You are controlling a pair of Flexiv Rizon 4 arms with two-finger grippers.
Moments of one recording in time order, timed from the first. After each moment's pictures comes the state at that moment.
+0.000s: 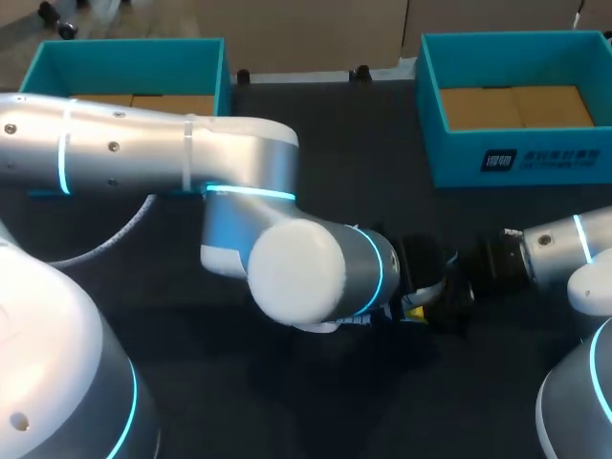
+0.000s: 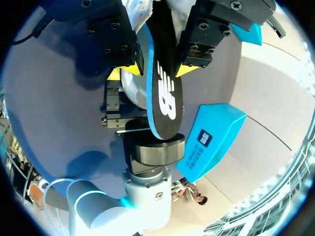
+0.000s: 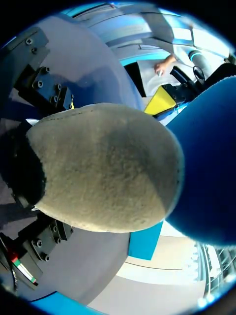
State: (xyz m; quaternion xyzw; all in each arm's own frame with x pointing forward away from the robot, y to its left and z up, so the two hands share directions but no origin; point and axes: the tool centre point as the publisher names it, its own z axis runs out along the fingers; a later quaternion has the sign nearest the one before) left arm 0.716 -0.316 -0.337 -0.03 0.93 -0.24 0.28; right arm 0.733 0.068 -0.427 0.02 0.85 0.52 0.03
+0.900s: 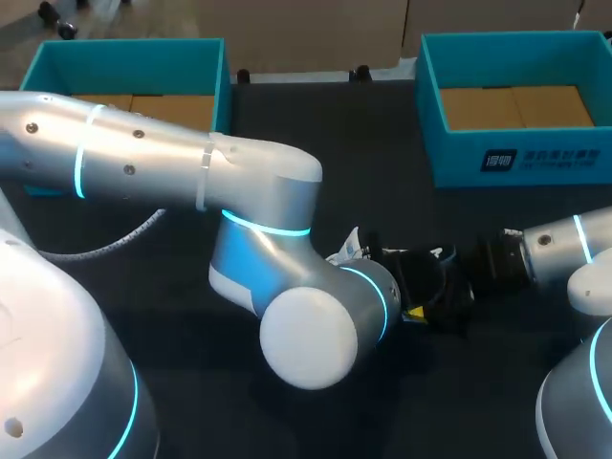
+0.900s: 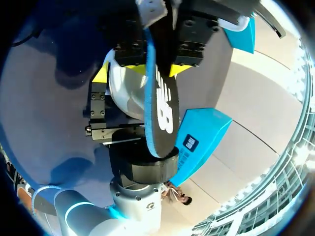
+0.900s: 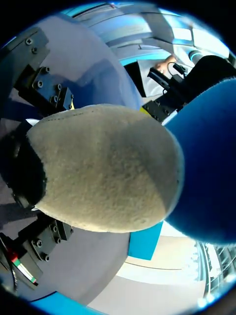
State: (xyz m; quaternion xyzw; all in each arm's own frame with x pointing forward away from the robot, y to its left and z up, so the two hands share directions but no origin) left arm 0.728 -0.310 -0.355 -0.06 0.90 -0.25 0.35; right arm 0.733 0.068 -0.427 0.02 0.85 0.52 0.03
